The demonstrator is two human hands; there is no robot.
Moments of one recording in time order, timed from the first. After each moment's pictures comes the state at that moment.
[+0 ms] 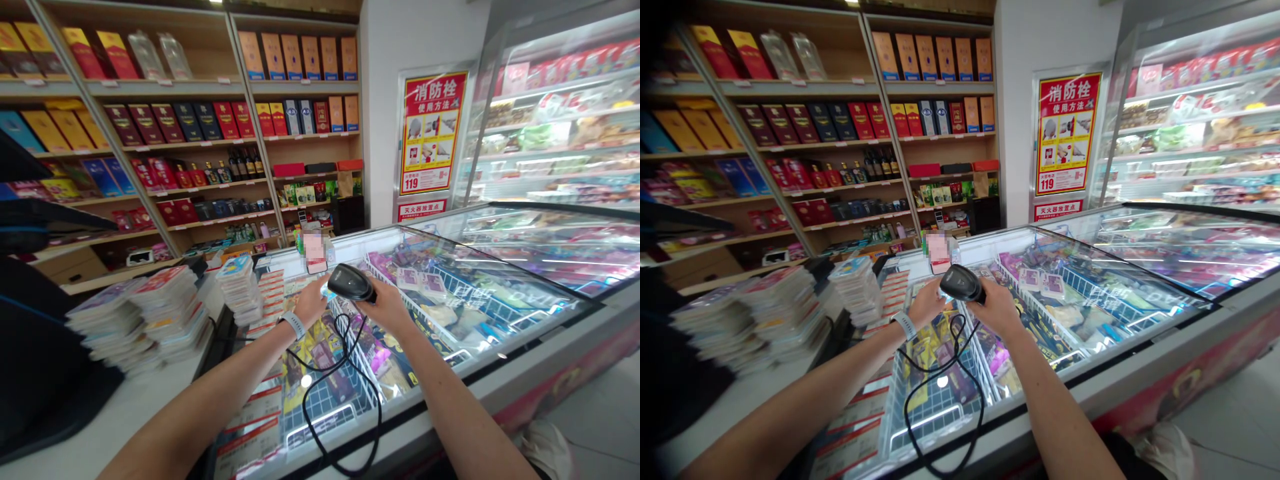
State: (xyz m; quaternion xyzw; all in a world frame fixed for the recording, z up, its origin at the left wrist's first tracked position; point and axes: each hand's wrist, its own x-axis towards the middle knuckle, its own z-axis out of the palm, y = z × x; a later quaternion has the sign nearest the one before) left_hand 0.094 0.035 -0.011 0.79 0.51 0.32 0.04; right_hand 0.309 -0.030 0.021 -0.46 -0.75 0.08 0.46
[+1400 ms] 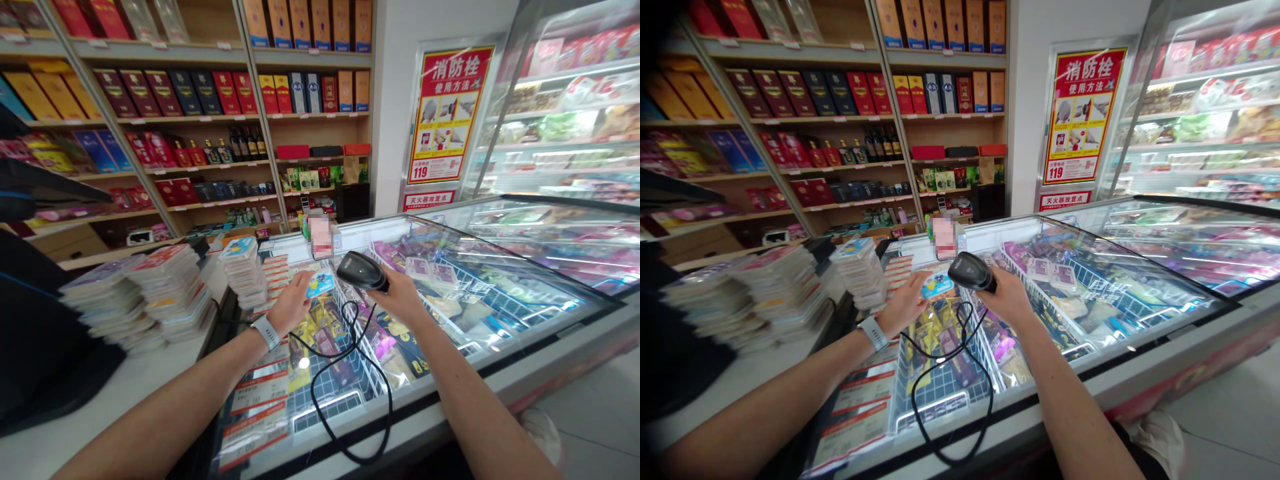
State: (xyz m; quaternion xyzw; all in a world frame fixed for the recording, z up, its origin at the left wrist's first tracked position) left_hand 0.034 -0.007 -0.011 0.84 0.48 0.26 -0.04; right_hand 0.309 -0.030 0.019 -0.46 -0.77 0.04 0.44
